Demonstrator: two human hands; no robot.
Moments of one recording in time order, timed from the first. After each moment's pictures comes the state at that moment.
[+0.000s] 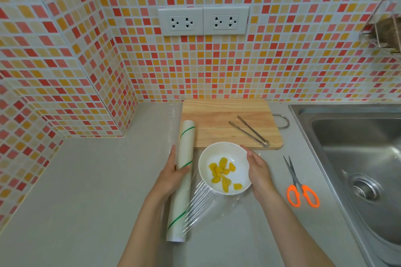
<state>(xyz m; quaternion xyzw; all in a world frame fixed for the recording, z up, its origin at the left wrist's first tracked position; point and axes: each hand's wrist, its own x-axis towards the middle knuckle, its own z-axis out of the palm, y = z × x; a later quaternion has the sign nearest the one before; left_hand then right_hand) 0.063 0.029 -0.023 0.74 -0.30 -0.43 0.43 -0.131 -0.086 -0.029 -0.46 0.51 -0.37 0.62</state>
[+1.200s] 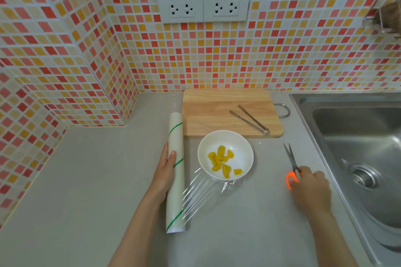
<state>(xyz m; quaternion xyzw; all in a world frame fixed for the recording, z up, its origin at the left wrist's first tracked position) 0.060 0.049 -0.044 0.71 -0.24 -0.38 0.55 -0.246 -0.069 -0.024 -0.66 0.73 -0.08 0.16</state>
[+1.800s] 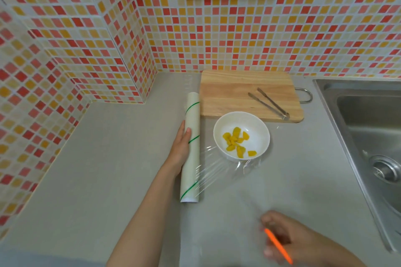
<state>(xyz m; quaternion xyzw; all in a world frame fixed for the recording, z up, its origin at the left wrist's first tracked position) 0.062 0.051 -0.039 0.71 -0.23 -0.38 0.55 -0.254 0.041 -0.004 -0.63 0.32 0.13 0.70</state>
